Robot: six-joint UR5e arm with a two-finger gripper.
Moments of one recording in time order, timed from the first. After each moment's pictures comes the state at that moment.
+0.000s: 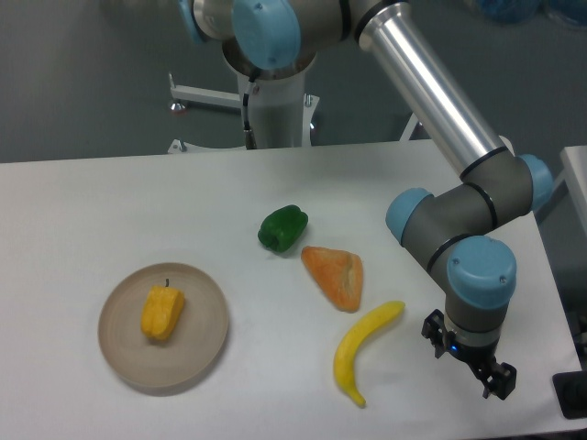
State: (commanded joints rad) arm 2.33 -2.53 -0.74 -1.19 1.64 1.34
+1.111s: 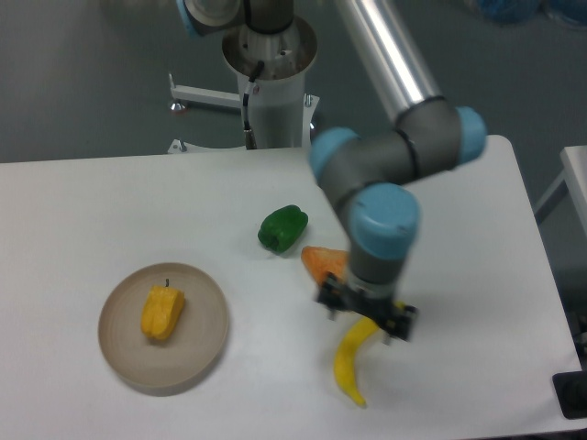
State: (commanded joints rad) arm 2.09 -2.12 -1.23 -1.30 1.48 0.60
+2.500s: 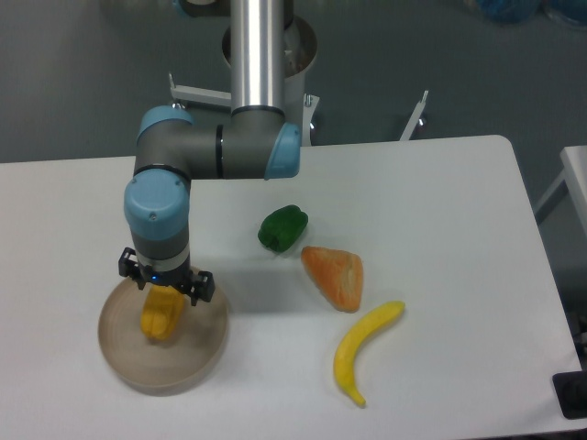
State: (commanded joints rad) arm 1.83 -2.18 -1.33 -1.17 1.45 0.28
